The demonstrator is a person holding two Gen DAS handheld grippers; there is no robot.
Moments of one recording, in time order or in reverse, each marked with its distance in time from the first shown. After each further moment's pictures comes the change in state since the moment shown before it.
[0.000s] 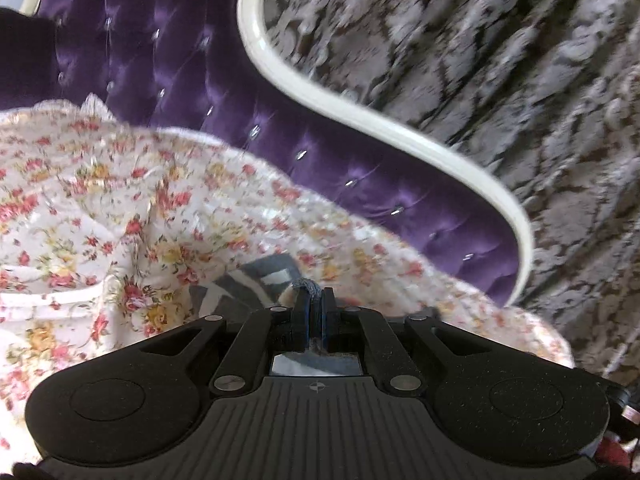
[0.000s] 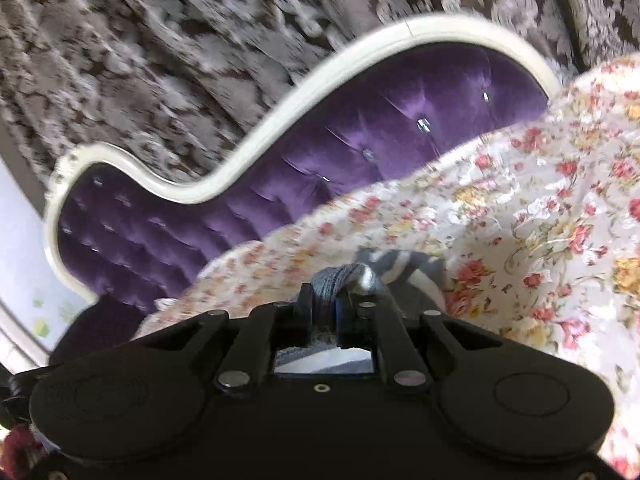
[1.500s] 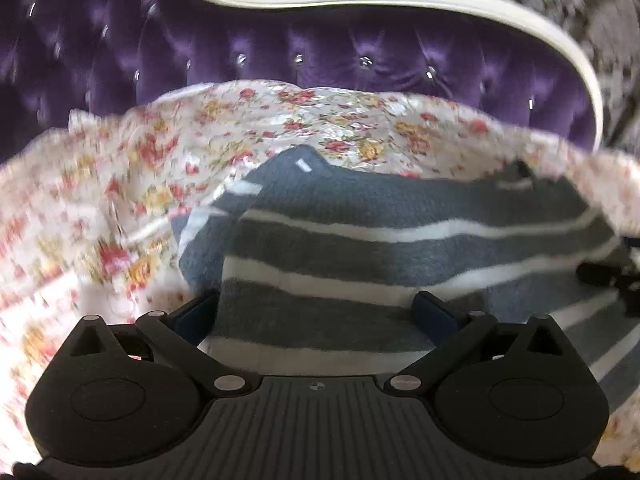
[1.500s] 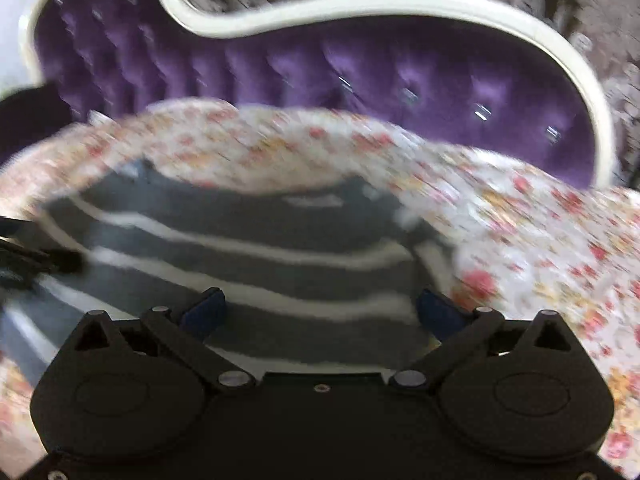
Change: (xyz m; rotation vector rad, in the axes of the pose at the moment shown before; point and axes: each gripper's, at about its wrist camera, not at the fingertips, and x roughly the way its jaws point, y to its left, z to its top) left arm 0.071 -0.024 -0.060 0.343 0.180 0.242; right arm 0.062 0.027 -0.038 -0.559 0.204 -0.260
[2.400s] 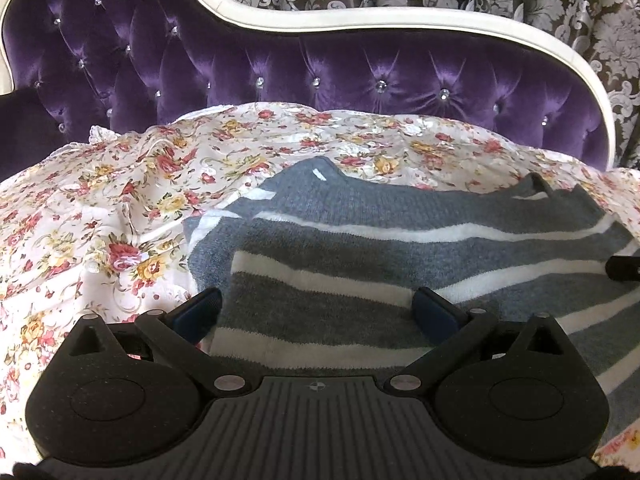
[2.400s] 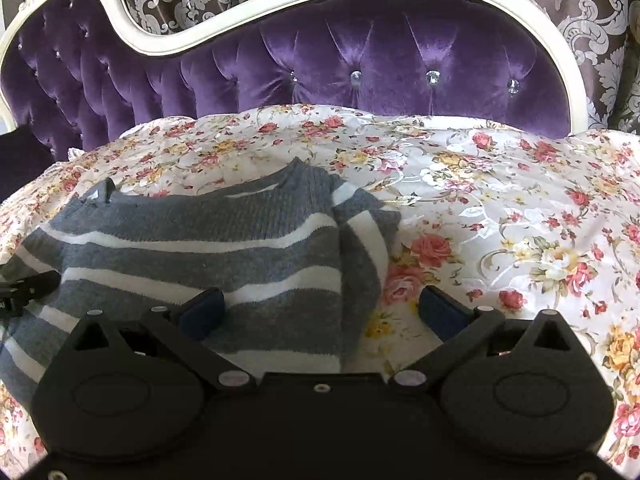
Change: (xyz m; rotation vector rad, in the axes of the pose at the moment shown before) left arm 0.003 -0.008 -0.018 0.004 -0.098 0.071; right arm 0.001 -0.035 -0.012 0.137 -0.040 0.055
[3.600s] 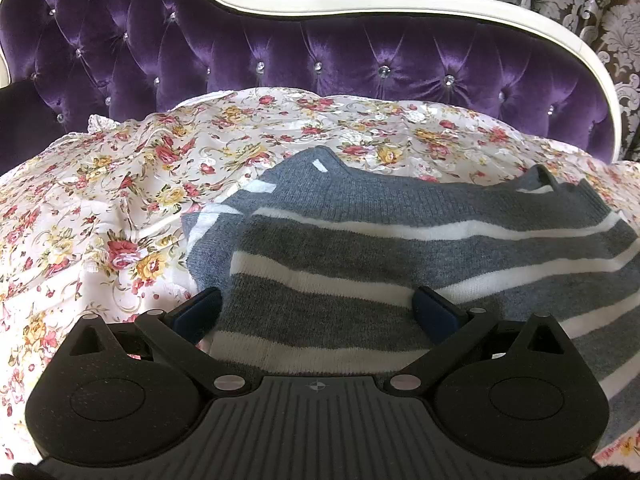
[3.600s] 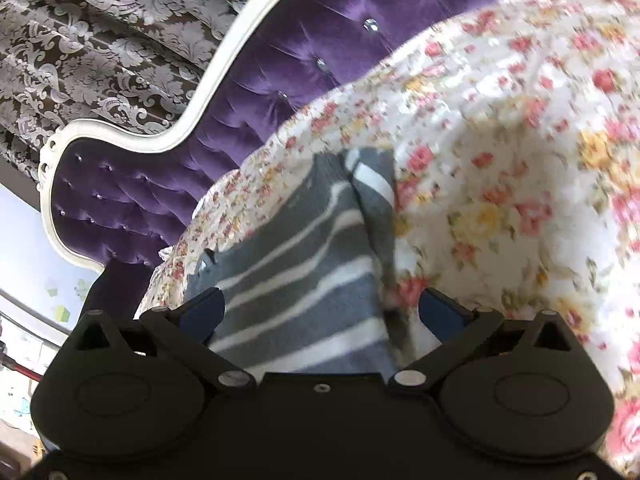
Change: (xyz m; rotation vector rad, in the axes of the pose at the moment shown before) left arm 0.006 0.002 0.004 0.006 0.062 -0.001; right arm -0.063 -0.055 -0.028 0.569 0.092 0.337
